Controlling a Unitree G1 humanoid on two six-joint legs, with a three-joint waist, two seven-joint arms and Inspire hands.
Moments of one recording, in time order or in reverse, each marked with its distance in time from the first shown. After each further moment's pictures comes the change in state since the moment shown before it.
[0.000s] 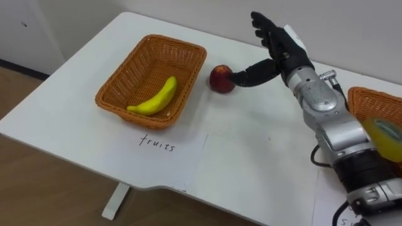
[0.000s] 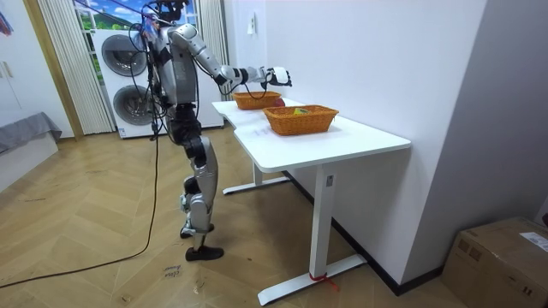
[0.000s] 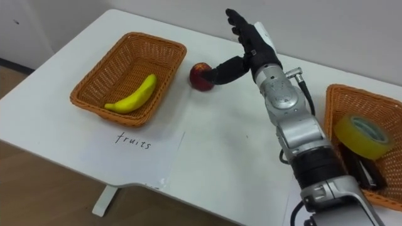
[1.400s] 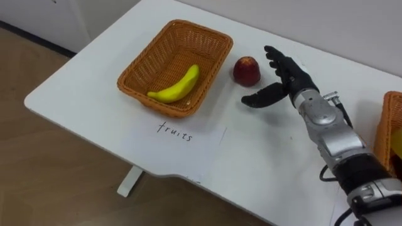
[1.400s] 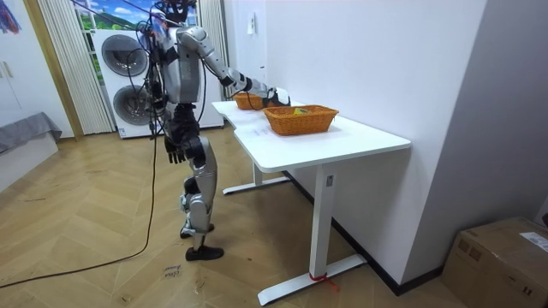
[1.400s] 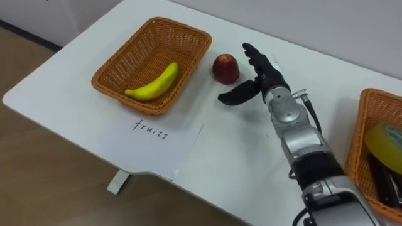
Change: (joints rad) left arm 0.005 0.013 -0.076 0.122 -0.009 0.017 -0.054; right arm -0.047 -0.002 0.011 0.324 -0.004 -0.037 -0.028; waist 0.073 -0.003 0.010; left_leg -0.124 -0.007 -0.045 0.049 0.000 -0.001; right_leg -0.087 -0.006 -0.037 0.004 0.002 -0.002
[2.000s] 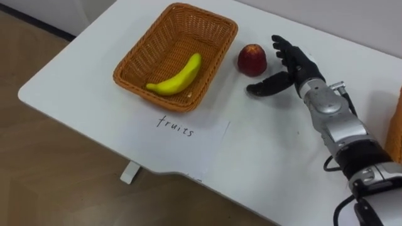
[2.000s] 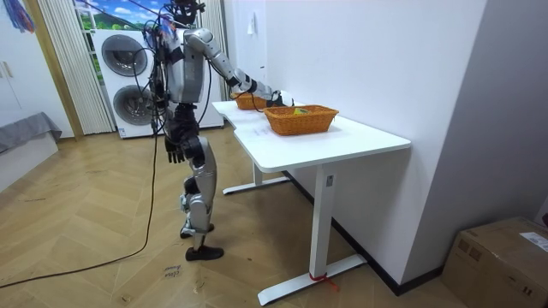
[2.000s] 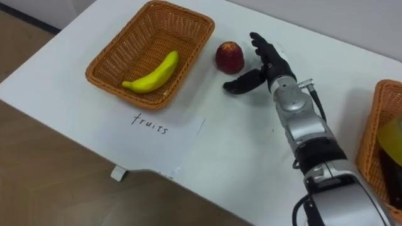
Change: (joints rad) left arm -0.043 0.001 -0.001 0.018 0.019 -0.010 0.001; right arm -0.073 -0.033 0.006 0.092 0.006 -0.082 -0.013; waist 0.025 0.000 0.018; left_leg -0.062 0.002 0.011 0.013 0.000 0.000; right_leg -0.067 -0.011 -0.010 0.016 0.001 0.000
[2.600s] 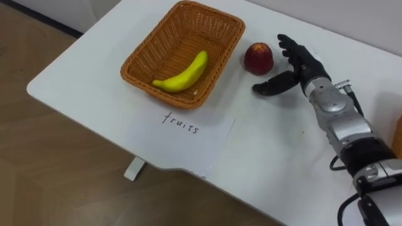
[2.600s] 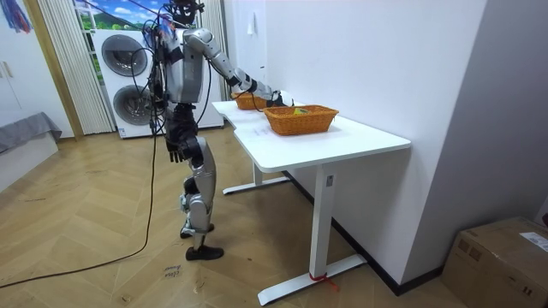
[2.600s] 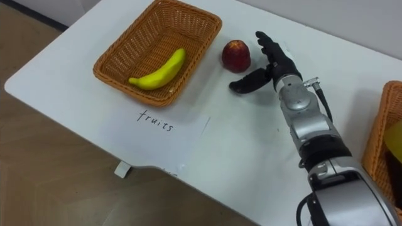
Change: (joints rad) left arm -0.028 -0.001 0.000 -0.001 0.001 -0.009 -0.007; right arm -0.024 -0.011 0.002 0.034 -0.015 -0.009 0.002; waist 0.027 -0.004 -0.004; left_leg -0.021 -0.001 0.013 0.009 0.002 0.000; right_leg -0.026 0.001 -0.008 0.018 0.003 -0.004
